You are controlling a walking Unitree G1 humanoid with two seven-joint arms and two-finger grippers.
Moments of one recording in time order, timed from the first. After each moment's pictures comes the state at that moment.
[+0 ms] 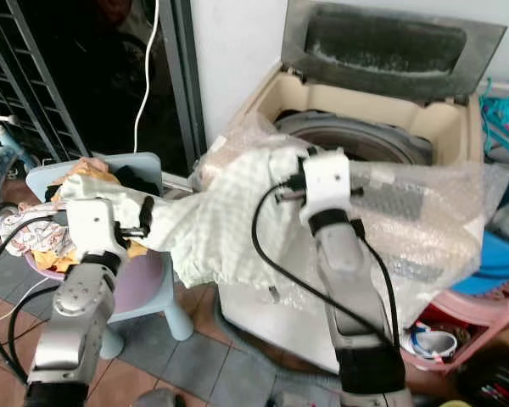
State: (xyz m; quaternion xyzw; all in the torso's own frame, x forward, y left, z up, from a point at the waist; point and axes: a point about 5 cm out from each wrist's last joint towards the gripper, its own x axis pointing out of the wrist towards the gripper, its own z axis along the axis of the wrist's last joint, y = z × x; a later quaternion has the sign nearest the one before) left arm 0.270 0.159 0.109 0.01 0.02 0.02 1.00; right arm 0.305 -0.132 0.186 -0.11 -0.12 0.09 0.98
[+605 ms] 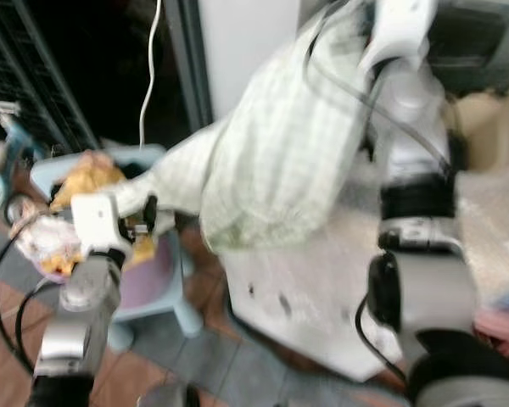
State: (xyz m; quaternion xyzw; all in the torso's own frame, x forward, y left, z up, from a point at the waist) left arm 0.277 0.149 0.110 0.00 0.02 0.01 1.00; right arm 0.399 -0.210 0.348 -0.05 -0.22 -0.06 0.97
